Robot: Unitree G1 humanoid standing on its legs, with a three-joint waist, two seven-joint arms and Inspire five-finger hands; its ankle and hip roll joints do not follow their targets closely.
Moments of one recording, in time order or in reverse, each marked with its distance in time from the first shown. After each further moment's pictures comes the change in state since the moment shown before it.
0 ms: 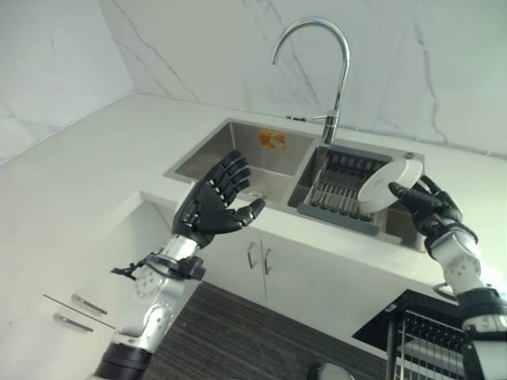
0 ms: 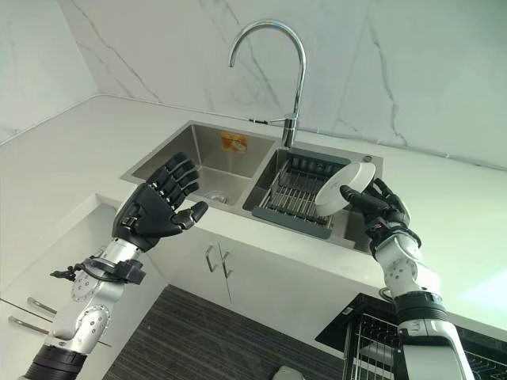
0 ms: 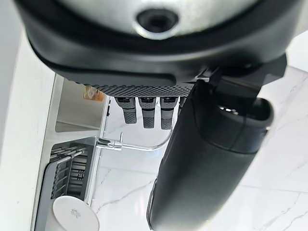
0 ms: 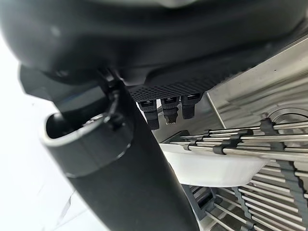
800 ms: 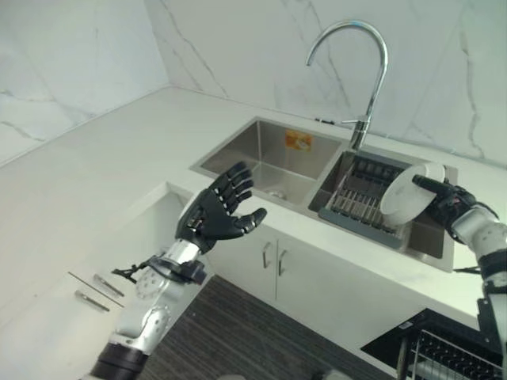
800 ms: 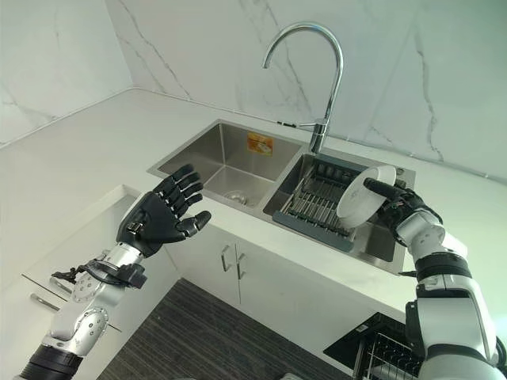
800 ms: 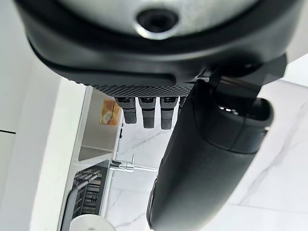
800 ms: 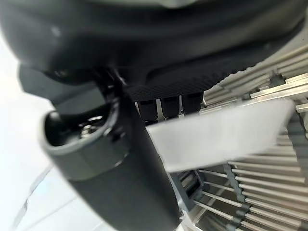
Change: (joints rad) left arm 0.006 0.047 -0.049 0.022 -0.018 0.028 0.012; right arm -0.341 -0.134 0.099 0.473 0.099 0.175 0.070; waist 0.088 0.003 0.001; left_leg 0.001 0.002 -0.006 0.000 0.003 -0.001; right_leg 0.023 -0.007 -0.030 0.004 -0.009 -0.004
